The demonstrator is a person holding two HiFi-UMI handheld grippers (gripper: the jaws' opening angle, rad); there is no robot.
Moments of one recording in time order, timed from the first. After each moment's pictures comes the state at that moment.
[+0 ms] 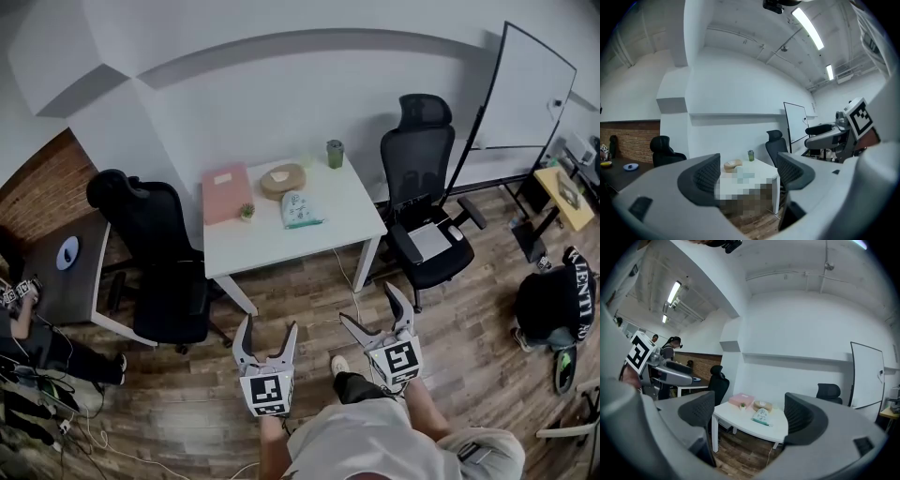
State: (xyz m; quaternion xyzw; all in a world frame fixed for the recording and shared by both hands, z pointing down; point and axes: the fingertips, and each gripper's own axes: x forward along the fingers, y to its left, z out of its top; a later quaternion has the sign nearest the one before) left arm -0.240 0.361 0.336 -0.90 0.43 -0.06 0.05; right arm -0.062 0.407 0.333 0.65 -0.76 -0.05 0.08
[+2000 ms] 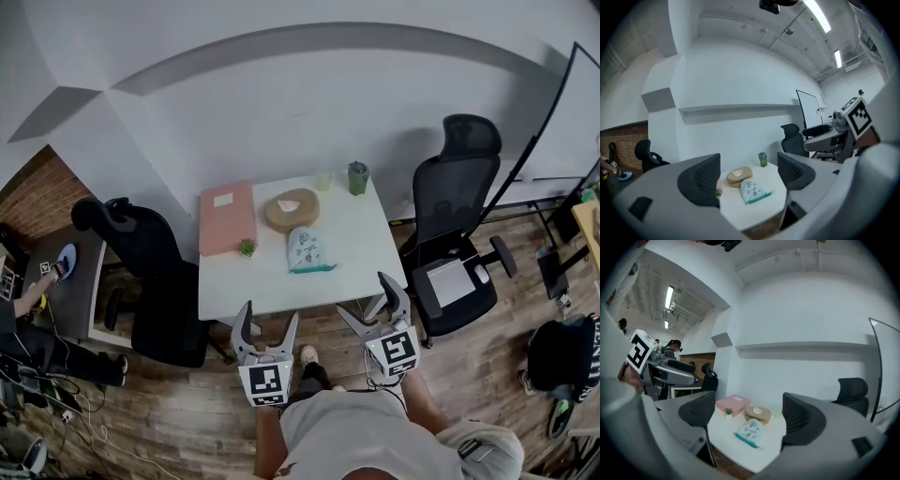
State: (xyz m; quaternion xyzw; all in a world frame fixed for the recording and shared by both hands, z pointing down) left arm -0.111 0.110 0.331 -0.88 0.46 -0.09 0.06; right arm 0.058 0.135 0.342 0.60 -0.79 -0.03 0.07
